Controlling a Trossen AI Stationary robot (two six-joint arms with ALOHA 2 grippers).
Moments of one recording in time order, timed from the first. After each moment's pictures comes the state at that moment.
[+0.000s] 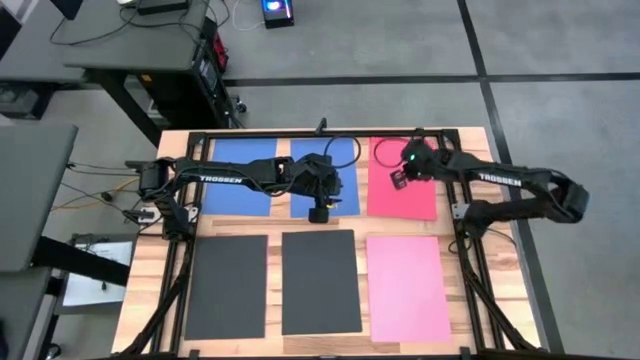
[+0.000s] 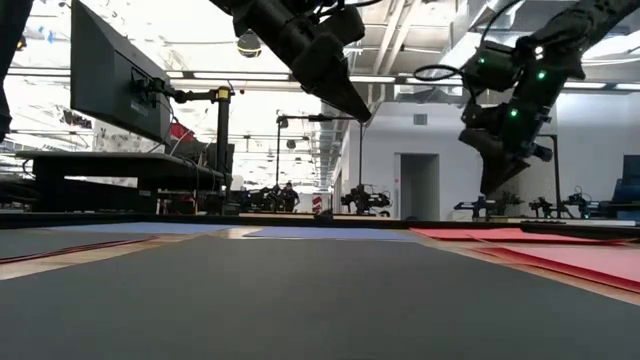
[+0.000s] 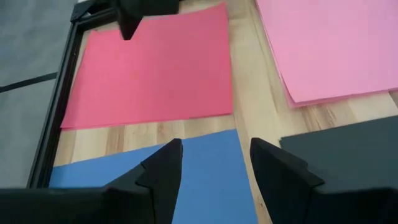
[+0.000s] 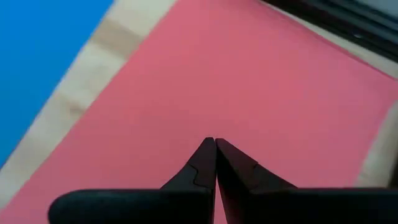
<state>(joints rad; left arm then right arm) 0.14 1.75 1.37 -0.26 -0.03 0.36 -0.62 1.14 0.60 -0.48 0.27 0.37</state>
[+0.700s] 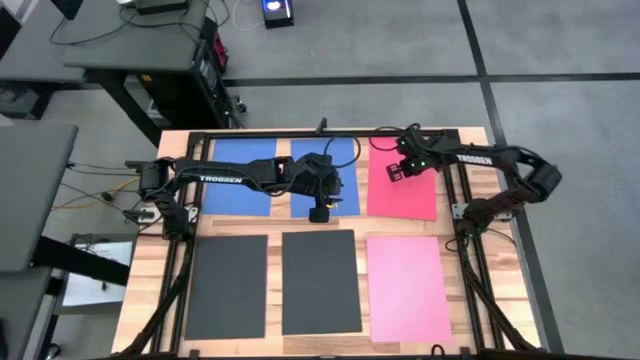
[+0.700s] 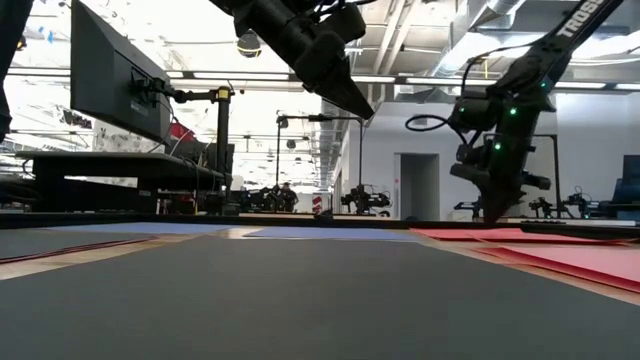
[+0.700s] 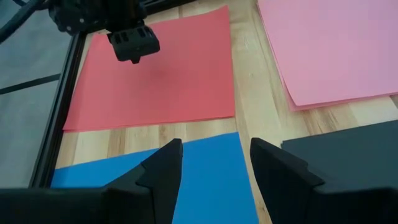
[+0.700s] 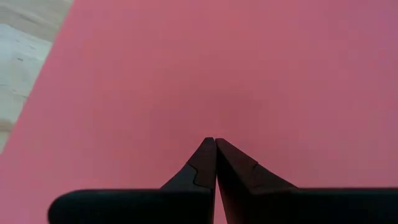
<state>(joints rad) 0.14 1.75 1.37 -0.26 -0.03 0.36 -0.80 1.44 0.68 -0.46 0.10 0.37</state>
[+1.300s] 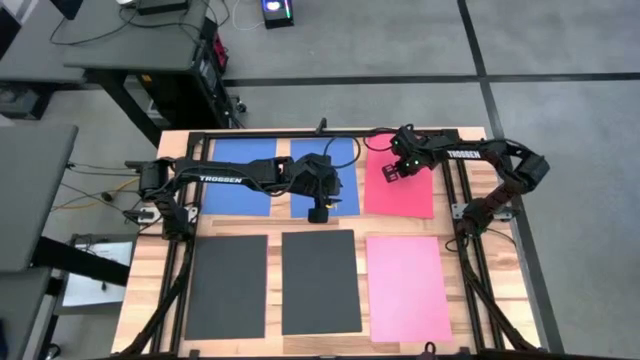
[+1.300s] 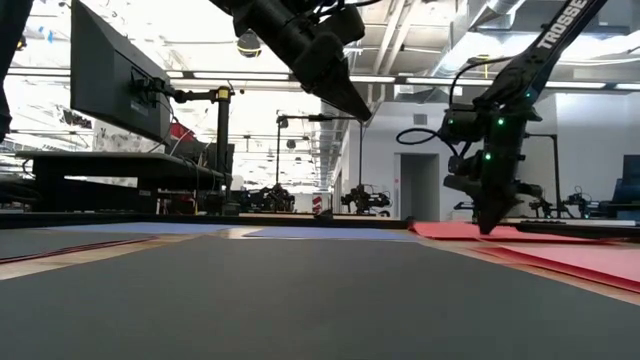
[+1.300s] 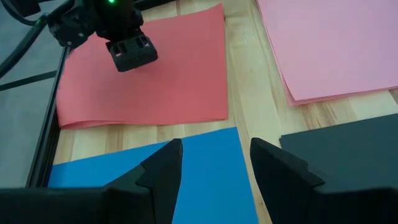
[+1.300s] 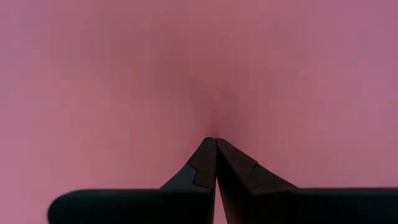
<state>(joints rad) 0.14 1.75 1.37 -0.27 -0.03 0.36 -0.80 1.58 0.70 -0.43 0.10 0.34</state>
